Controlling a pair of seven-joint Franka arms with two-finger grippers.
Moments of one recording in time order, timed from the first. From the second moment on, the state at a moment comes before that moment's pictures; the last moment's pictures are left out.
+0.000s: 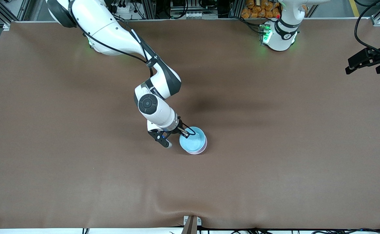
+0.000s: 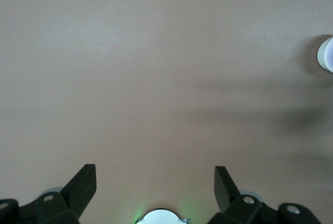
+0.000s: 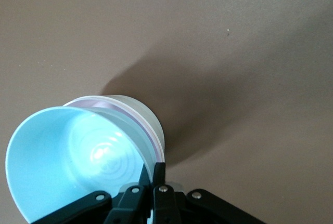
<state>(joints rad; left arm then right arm) -0.02 -0.04 0.01 -1.53 -0.02 1.43 -0.04 0.55 0.78 0.11 -1.46 0.21 2.43 1.16</state>
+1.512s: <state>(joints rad) -0.01 -0.04 0.00 -1.53 -0.02 1.43 -0.03 0.45 0.72 0.08 -1.39 0.21 2.36 1.05</state>
